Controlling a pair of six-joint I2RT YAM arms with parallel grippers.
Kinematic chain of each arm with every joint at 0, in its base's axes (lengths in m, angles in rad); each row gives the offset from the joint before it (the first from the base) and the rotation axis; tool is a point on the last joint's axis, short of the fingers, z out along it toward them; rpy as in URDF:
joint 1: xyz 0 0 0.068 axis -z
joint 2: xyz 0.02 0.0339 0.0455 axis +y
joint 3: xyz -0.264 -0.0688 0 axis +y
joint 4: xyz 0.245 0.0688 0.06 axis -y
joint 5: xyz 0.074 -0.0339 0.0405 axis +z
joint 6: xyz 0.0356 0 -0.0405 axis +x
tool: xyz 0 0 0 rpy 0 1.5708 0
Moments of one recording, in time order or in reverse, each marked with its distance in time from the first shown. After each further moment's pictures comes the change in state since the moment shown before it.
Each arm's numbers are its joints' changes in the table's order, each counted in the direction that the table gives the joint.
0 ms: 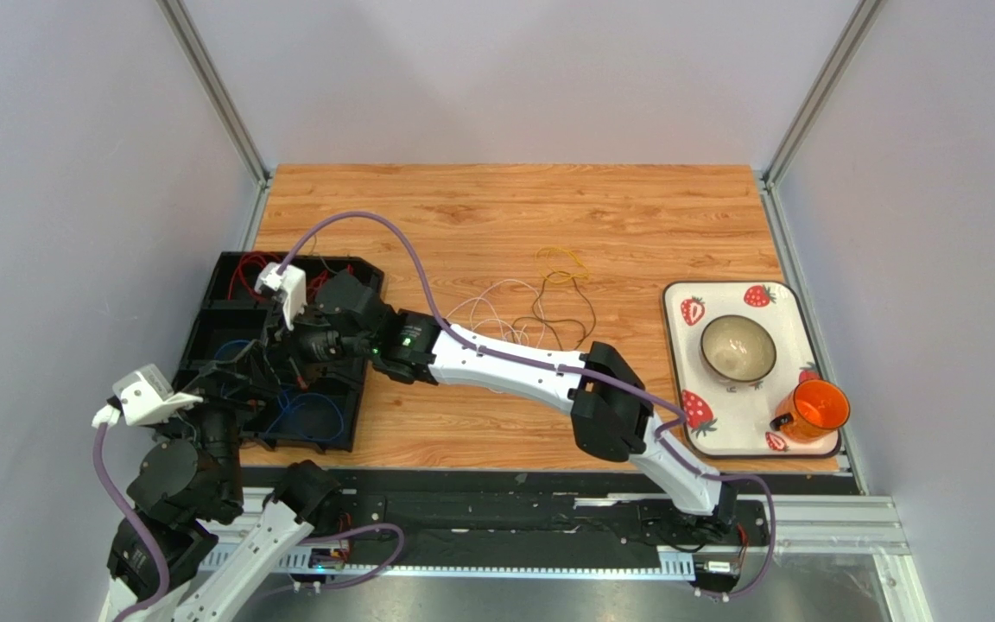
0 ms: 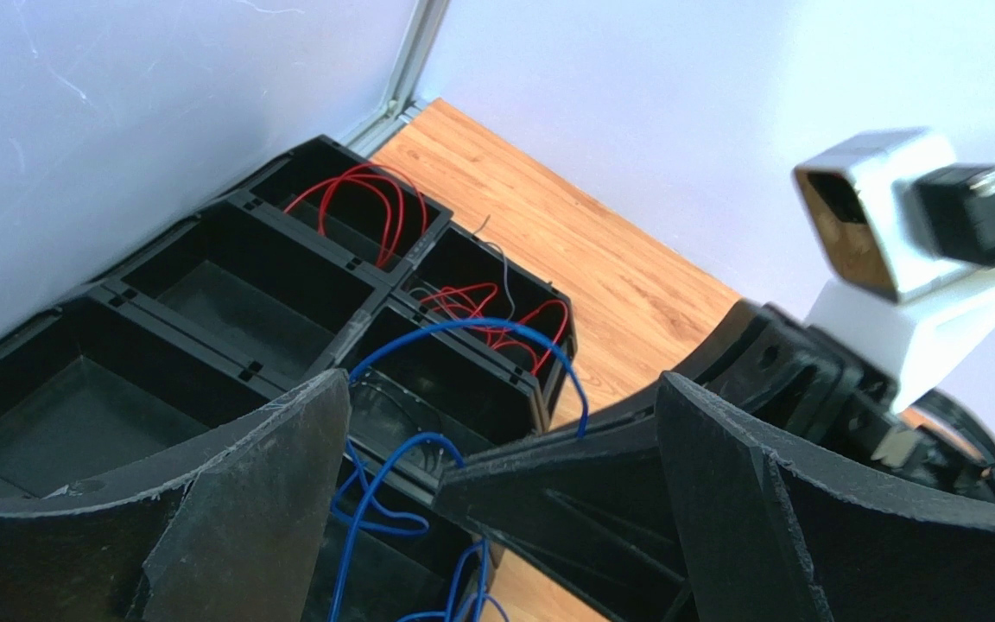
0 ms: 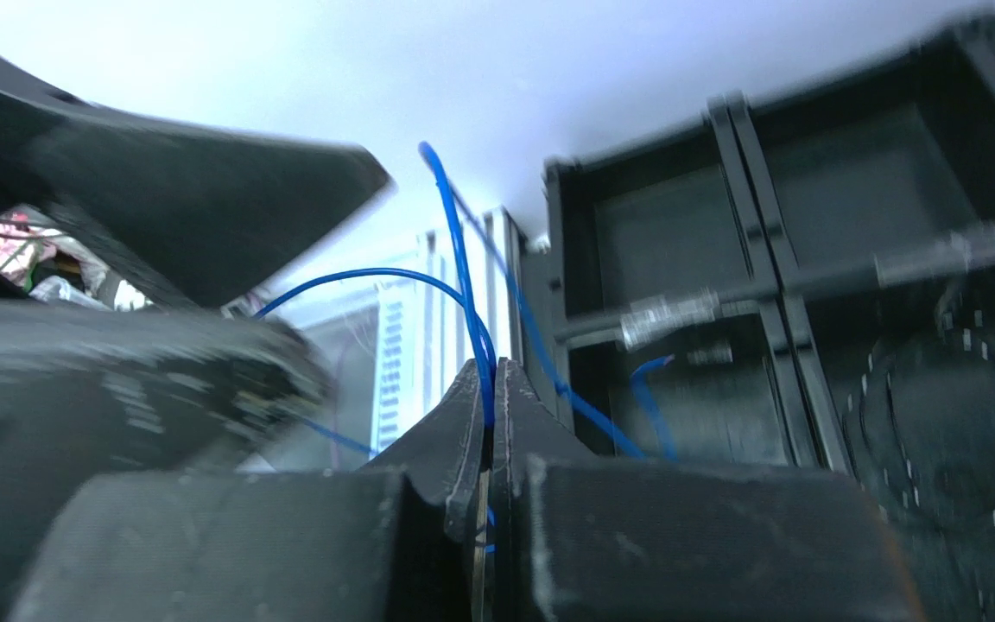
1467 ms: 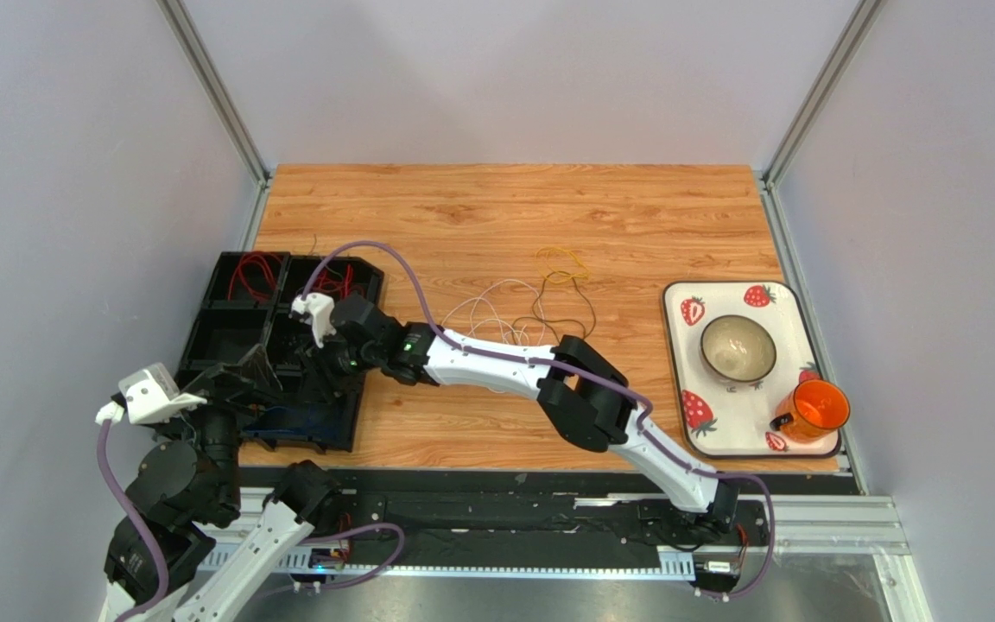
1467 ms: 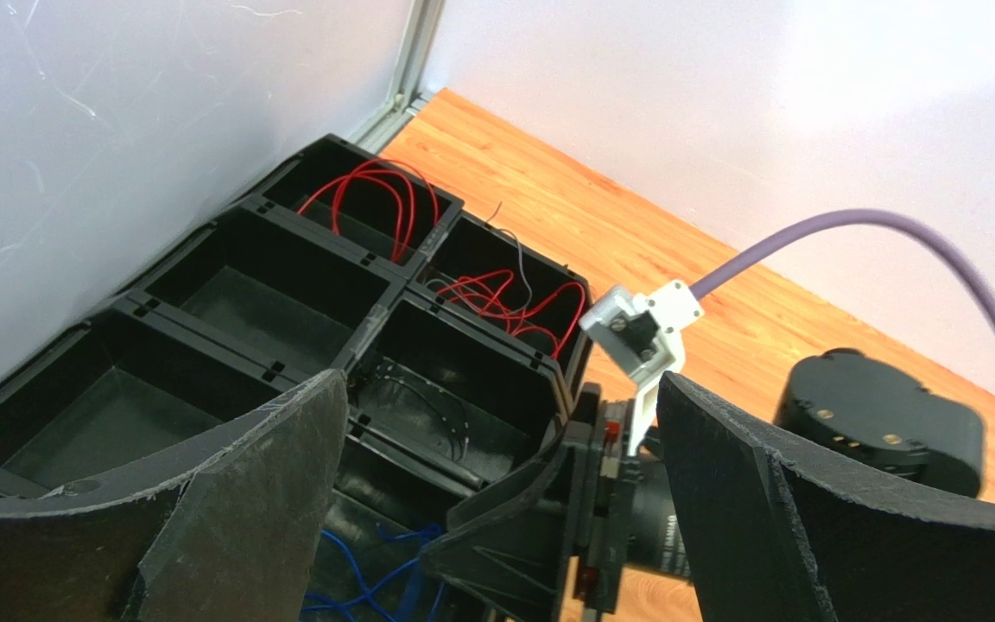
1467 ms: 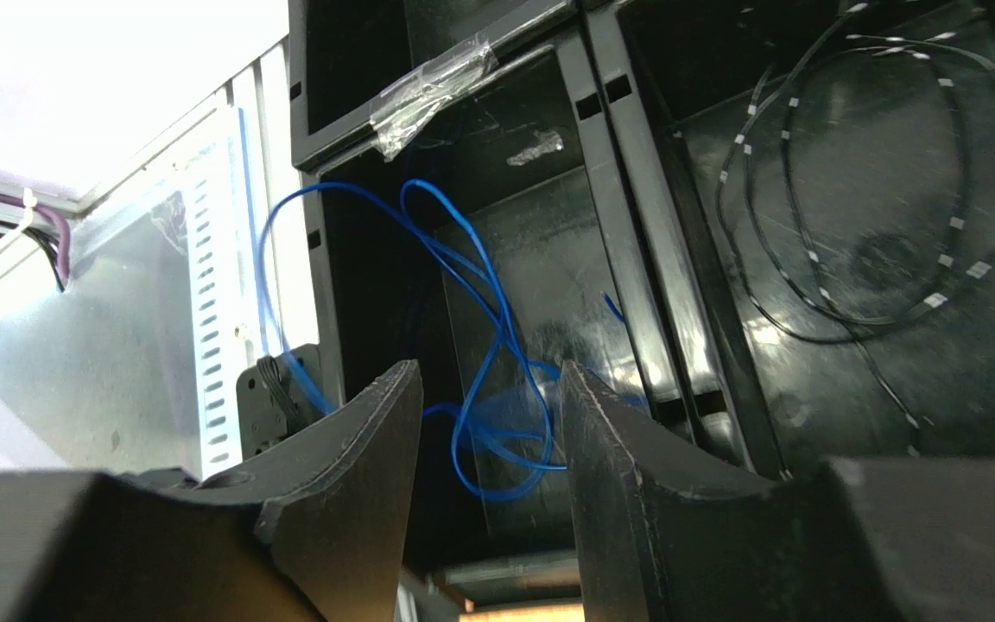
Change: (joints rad) left arm -0.011 0.000 -0.016 -0.039 -0.041 0.062; right arm 0.055 0.129 0.099 -0.044 -0.007 -0.016
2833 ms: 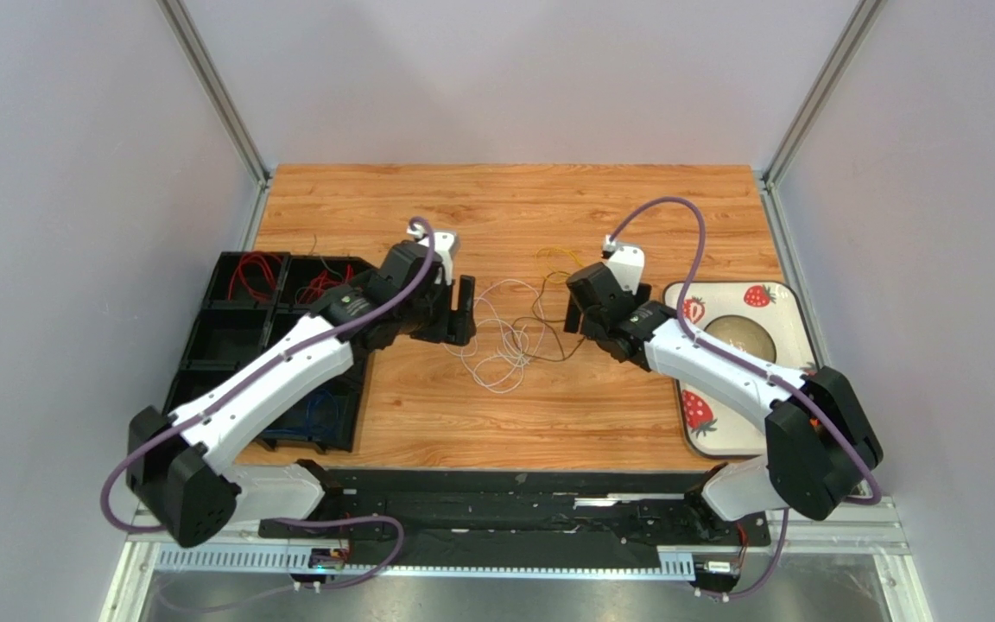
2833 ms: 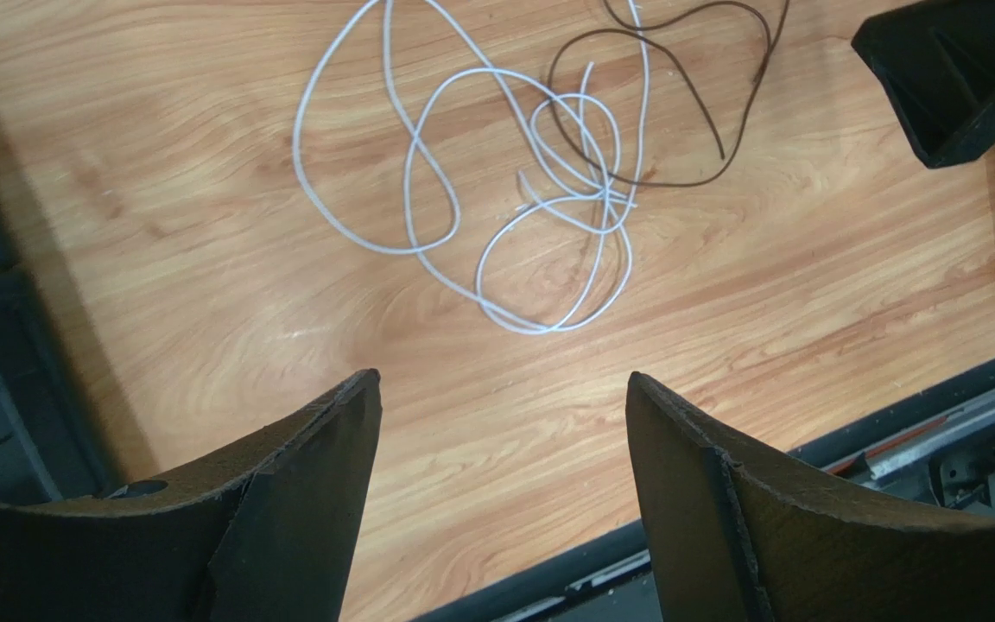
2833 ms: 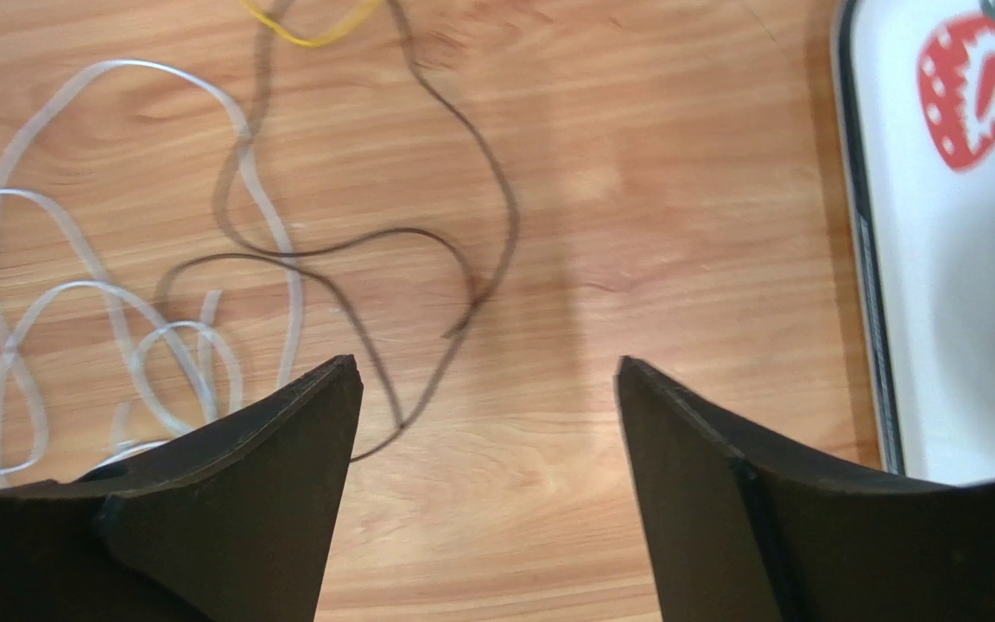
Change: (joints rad) left arm 0.060 1.206 -0.281 0.129 -0.837 -0.026; right arm 0.482 -1.013 1.106 -0.324 -0.909 0.258
